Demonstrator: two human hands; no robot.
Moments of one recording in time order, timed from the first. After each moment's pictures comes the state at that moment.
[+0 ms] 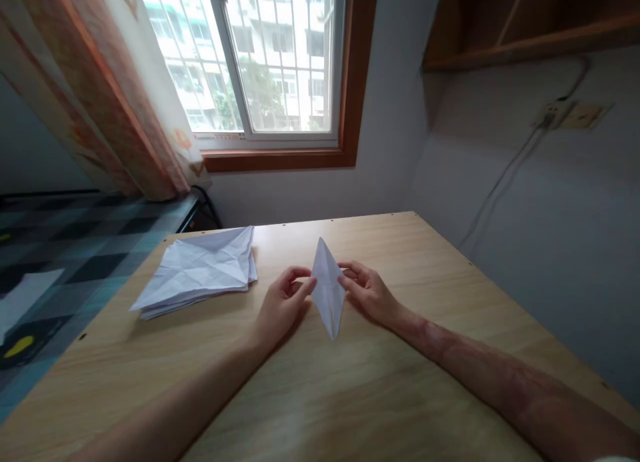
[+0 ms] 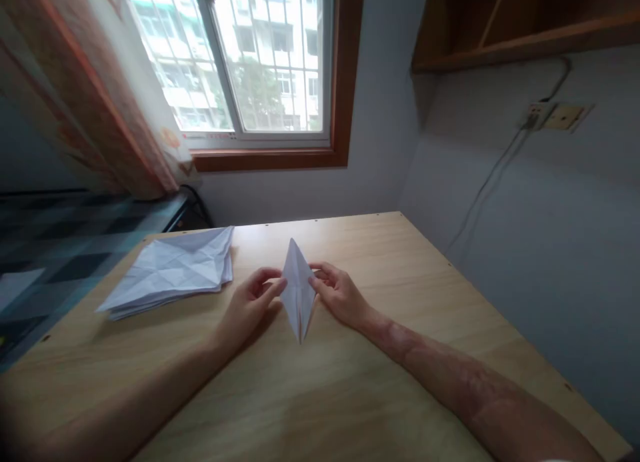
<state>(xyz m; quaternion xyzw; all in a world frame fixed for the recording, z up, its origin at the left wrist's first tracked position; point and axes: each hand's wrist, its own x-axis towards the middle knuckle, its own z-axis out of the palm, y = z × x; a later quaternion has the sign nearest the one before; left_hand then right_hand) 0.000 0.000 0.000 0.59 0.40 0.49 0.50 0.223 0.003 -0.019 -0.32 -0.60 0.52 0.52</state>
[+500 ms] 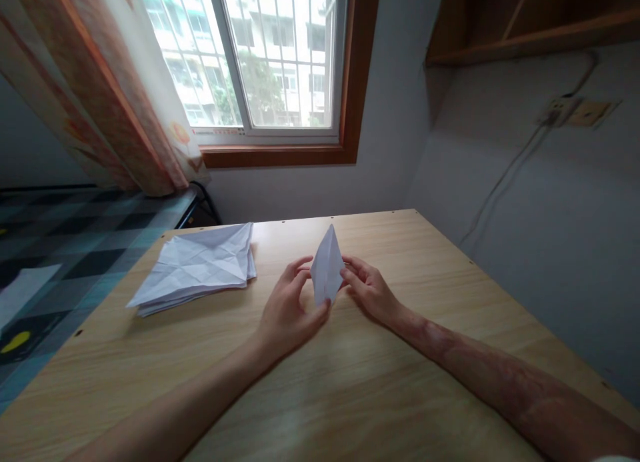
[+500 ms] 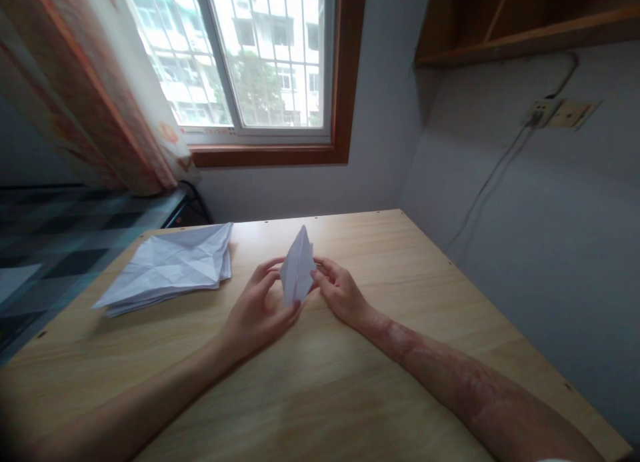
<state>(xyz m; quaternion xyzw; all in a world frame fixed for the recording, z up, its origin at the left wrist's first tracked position) 0.002 -0.015 0.006 0.80 0.38 0.42 0.17 0.221 0.005 -0.021 -0.33 -0.59 0.49 0.54</state>
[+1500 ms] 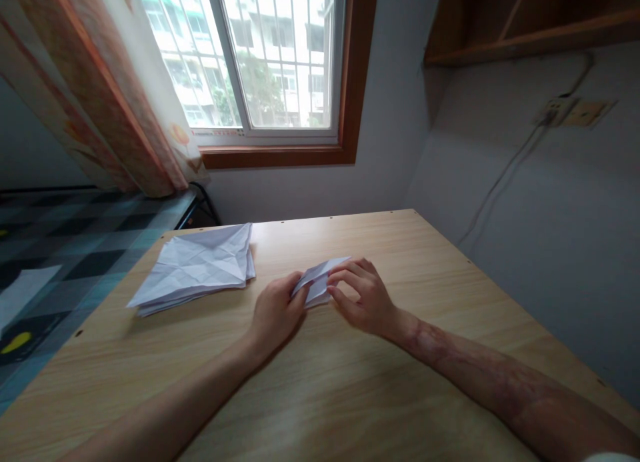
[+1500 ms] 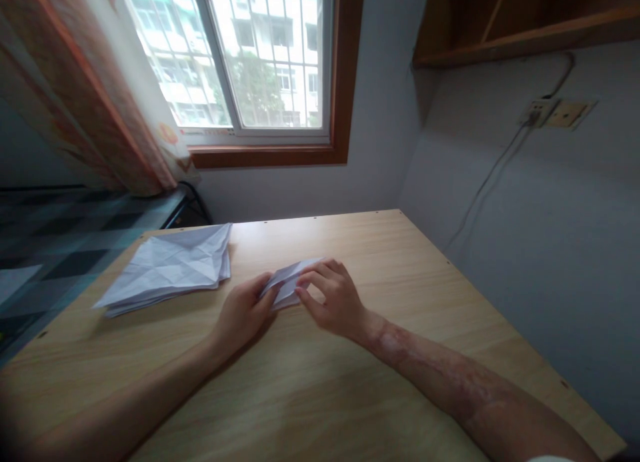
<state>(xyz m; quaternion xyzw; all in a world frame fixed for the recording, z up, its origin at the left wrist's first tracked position) -0.009 -0.005 0.002 0.76 0.50 0.35 0.21 0.223 -0.019 0.000 -0.35 -0.81 0.03 0.47</state>
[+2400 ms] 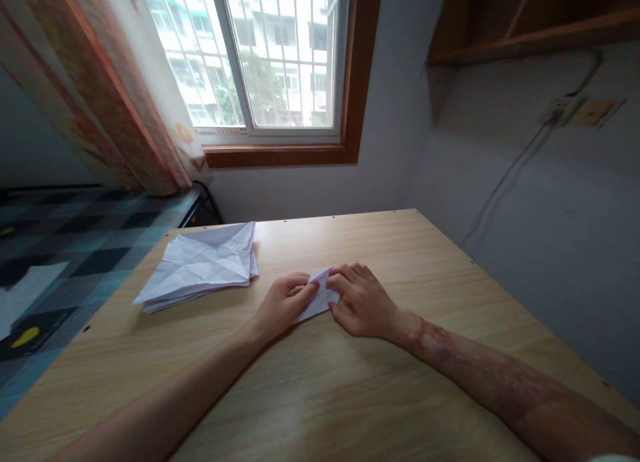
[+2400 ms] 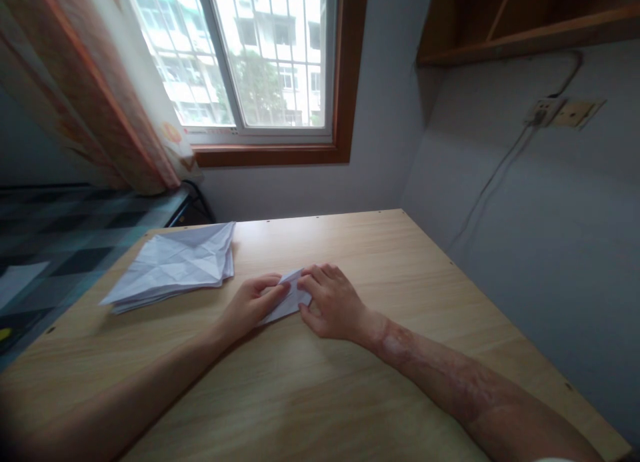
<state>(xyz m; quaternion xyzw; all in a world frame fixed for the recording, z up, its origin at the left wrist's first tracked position) -0.008 0.000 0.013 0.72 0.41 0.36 0.42 0.223 -0.022 -0.002 -0.35 -0.88 0.00 0.33</state>
